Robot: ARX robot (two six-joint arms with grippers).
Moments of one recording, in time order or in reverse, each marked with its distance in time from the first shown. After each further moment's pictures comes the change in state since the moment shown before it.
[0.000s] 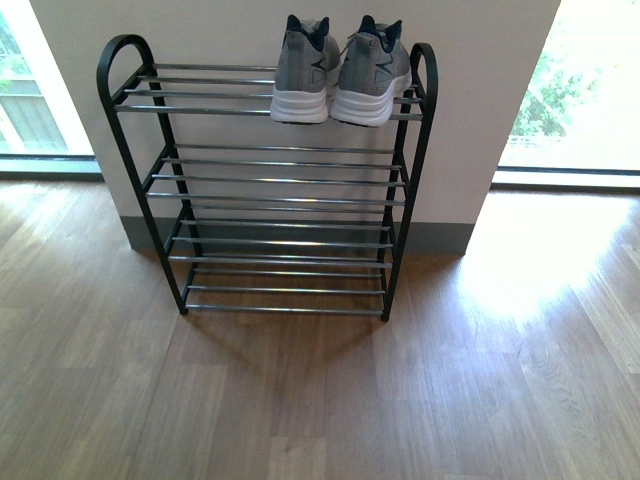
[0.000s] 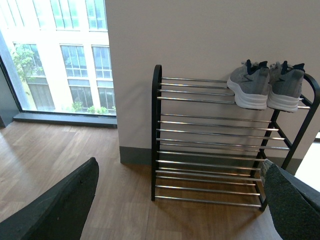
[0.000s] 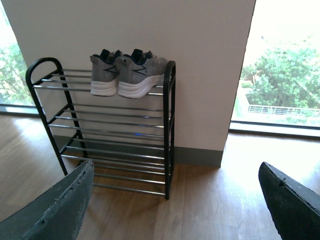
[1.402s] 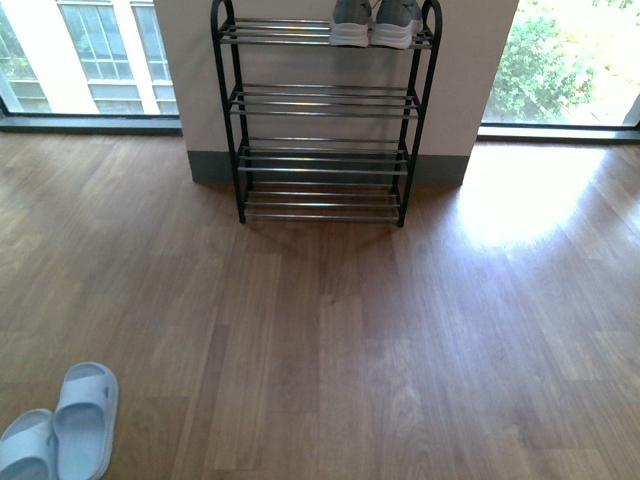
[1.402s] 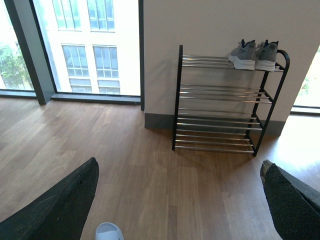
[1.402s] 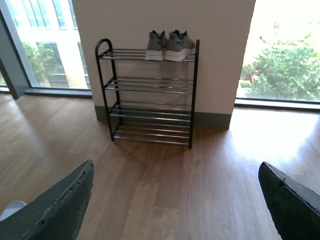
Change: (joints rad) left arm 0.000 0.000 0.000 0.000 0.000 0.000; right arm 0.000 0.000 0.000 0.000 0.000 0.000
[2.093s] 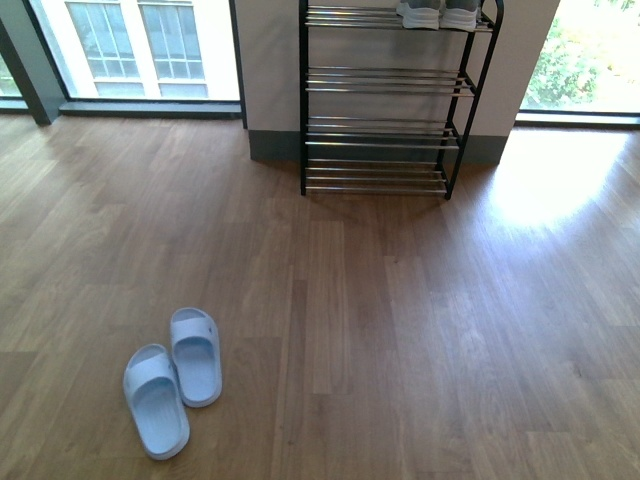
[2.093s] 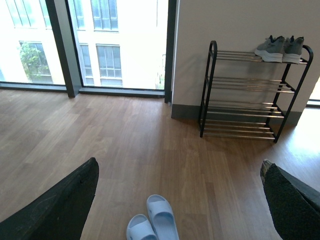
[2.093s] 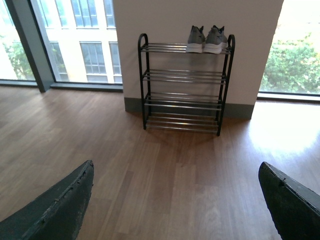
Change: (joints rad) left arm 0.000 0.000 0.000 0.000 0.000 0.000; right arm 0.000 0.000 0.000 0.000 0.000 0.000
